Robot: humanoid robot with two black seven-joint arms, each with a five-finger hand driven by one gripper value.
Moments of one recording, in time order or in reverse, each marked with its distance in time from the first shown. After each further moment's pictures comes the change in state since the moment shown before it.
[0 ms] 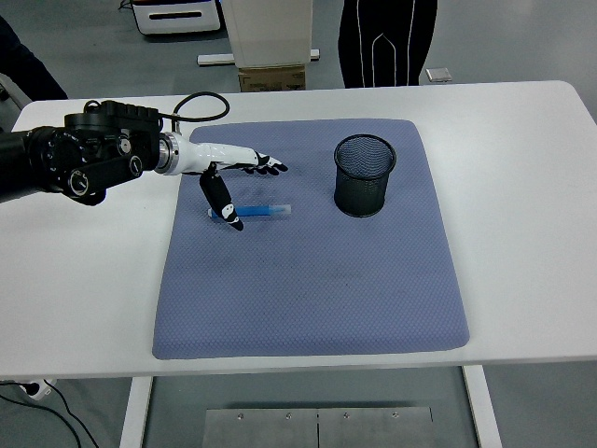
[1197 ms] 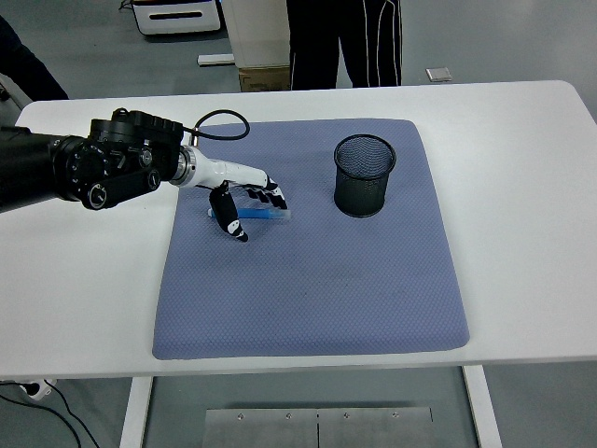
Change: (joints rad) left arm 0.005 -0.057 0.001 0.002 0.127 -0.027 0.049; right arm 0.000 0.000 0.000 0.000 0.000 0.000 0.000
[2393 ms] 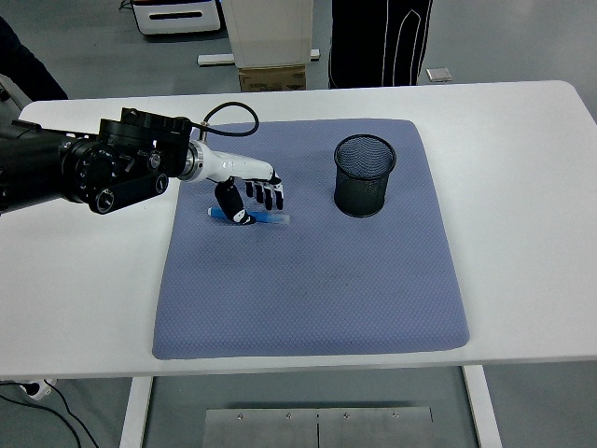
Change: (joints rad) left arm -0.010 -0.014 -0.008 -0.002 0.107 0.103 0.020; right arm -0.001 0.000 0.000 0.000 0.000 -0.001 0.000
